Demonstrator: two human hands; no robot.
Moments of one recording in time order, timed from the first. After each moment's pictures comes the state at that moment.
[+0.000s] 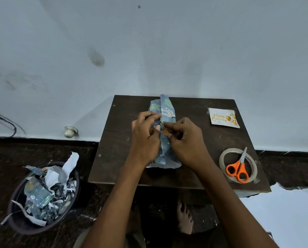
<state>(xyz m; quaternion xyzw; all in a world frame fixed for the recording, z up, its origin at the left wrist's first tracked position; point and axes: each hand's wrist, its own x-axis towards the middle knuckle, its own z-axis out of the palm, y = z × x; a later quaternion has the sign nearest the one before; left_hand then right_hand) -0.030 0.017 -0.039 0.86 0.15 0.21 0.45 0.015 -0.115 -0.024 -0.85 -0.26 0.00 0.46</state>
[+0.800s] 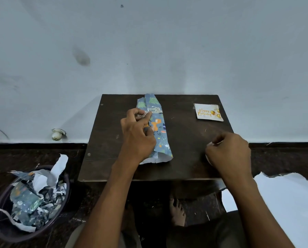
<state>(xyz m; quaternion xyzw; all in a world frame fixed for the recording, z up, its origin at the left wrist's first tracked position) -0.033 0.008 -0.039 0.90 0.16 0.20 0.36 0.004 -0.216 -0.018 -0.96 0.03 -0.07 0.26</state>
